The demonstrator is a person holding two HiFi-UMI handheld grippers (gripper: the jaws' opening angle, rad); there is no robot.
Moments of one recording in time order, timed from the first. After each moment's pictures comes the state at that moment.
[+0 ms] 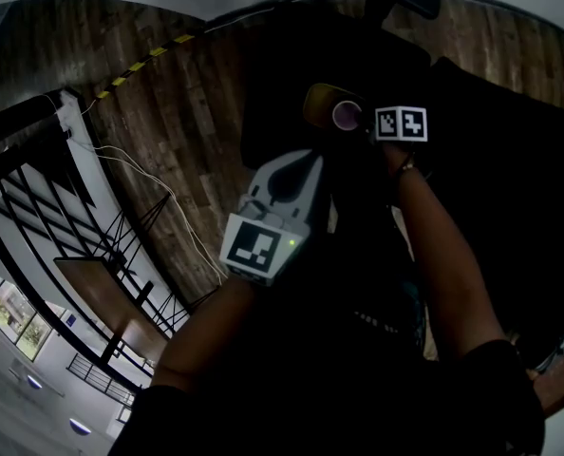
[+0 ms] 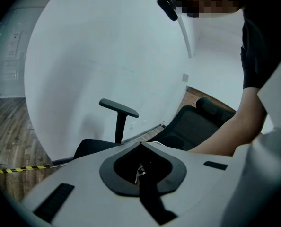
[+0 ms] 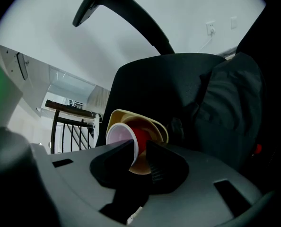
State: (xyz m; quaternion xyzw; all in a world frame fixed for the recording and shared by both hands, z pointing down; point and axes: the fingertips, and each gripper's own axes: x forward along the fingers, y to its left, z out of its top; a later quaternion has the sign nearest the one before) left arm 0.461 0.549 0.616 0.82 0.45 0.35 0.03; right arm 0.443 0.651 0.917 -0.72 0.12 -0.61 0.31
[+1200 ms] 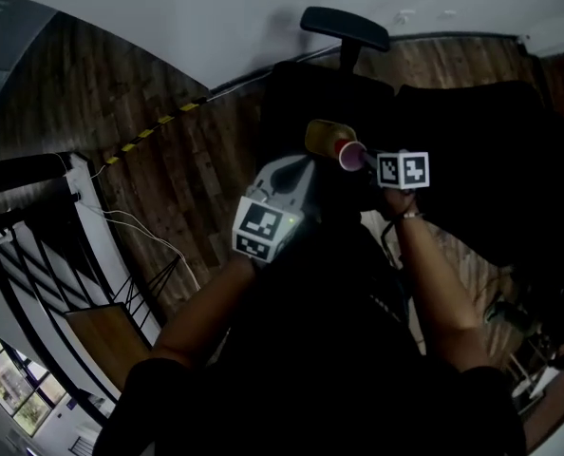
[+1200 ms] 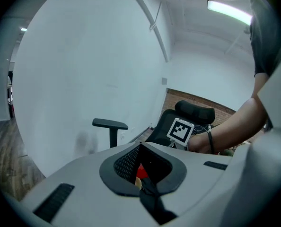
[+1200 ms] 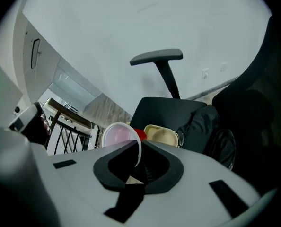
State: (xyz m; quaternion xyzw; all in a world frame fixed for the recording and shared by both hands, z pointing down) left arm 0.438 0.483 0.539 0.80 0.55 0.25 -0.03; right arm 0.397 0.614 0.705 -0.81 0.06 -0.52 0.25
